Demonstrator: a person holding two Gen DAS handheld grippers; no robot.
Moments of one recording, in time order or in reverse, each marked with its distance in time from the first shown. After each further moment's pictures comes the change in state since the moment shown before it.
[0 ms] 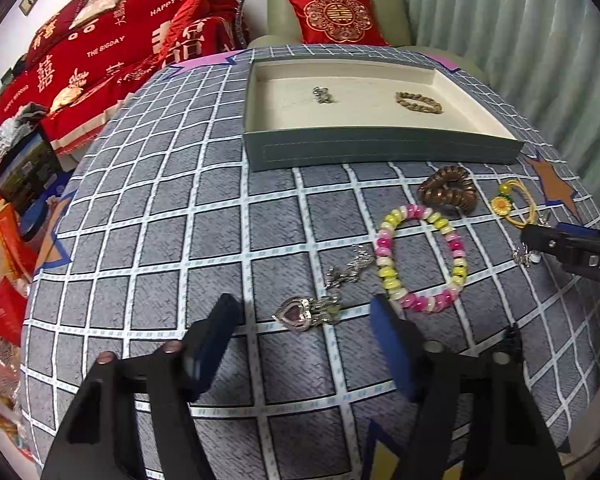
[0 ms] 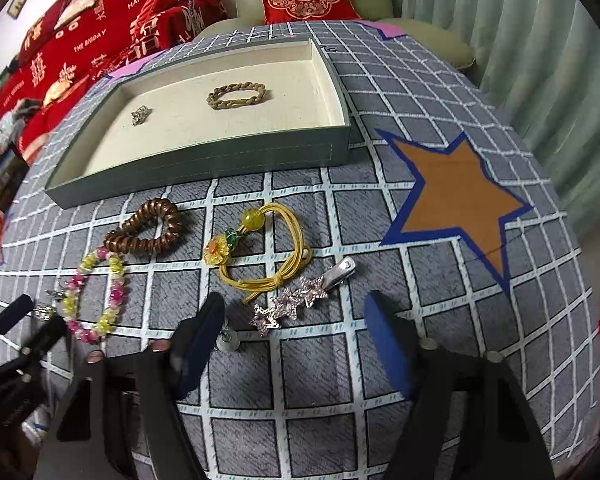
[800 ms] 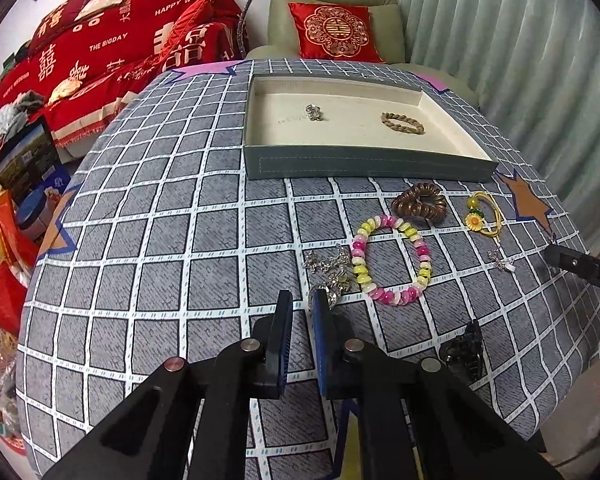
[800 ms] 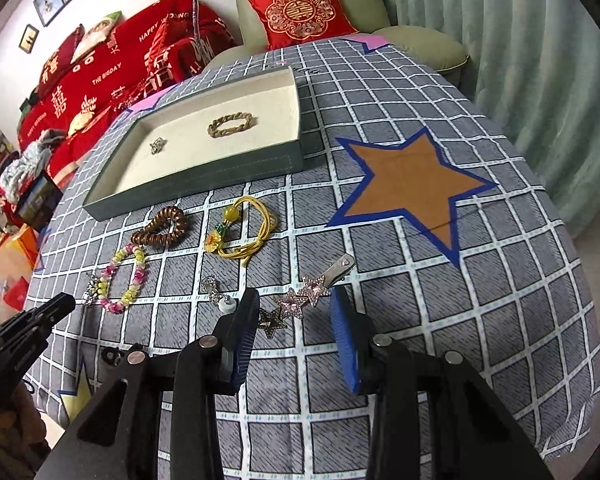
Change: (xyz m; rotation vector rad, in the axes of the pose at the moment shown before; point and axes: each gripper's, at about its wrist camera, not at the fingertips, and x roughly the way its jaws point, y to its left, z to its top) left arm -0.031 0.006 -0.008 -0.056 -0.039 -0.061; right arm -0.047 -0.054 -0.024 0.071 -0.069 0.146
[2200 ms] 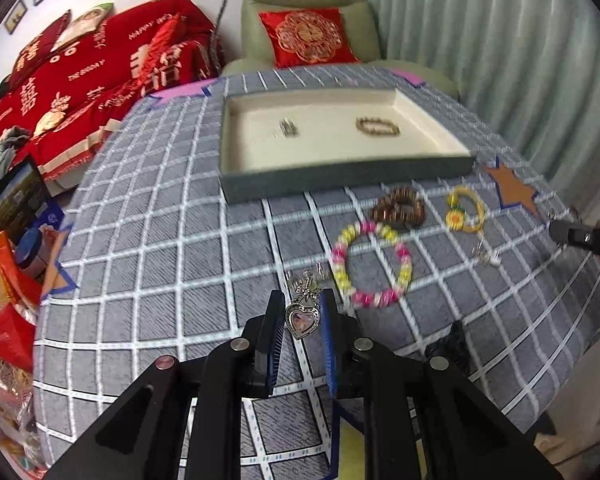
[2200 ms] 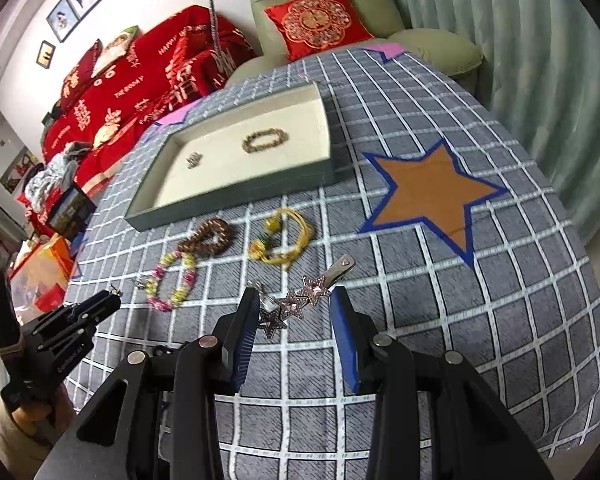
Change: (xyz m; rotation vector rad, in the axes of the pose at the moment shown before) left arm -0.013 -0.016 0.014 0.105 -0.032 -0.006; right arm -0.027 0.008 0.006 0.013 -0.029 0.117
